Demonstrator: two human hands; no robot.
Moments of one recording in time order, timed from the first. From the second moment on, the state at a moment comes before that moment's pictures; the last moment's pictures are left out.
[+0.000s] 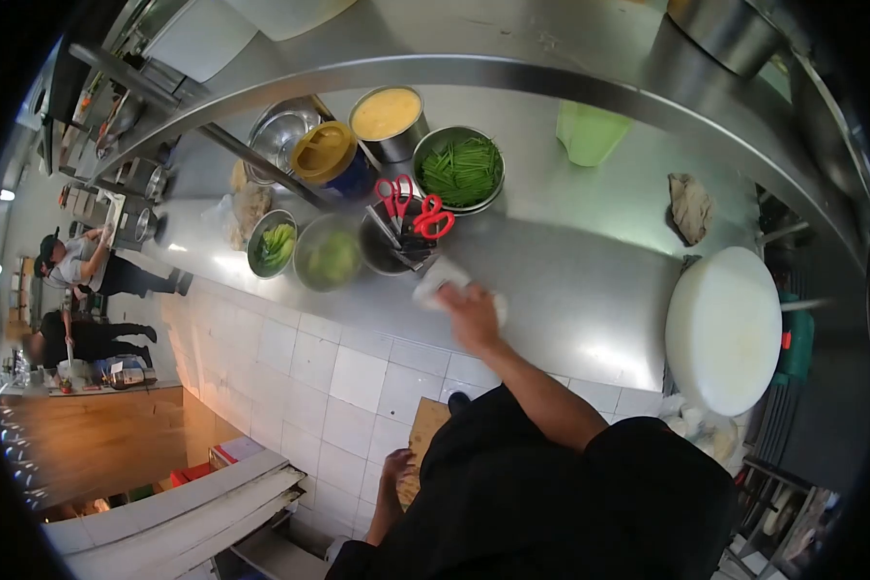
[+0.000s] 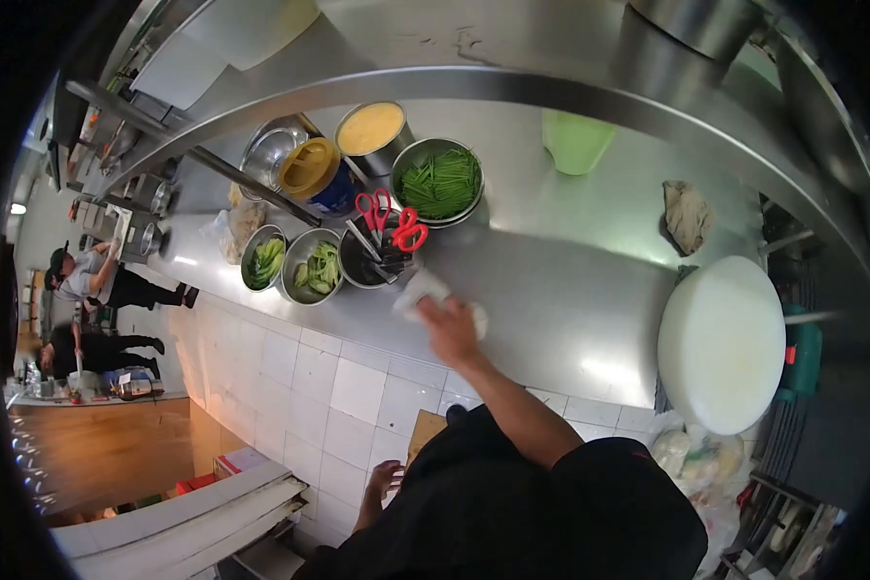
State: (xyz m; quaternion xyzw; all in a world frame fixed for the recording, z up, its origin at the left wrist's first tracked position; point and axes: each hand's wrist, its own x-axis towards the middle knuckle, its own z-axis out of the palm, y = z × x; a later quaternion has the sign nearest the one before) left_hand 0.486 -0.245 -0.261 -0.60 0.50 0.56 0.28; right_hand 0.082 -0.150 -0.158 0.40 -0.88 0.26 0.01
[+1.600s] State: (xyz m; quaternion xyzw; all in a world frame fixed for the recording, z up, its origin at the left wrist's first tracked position) left_hand 0.054 -0.440 0.274 0.08 0.83 0.31 -0.46; right_hand -0.041 -0.044 -0.046 -0.09 -0.74 0.66 0.06
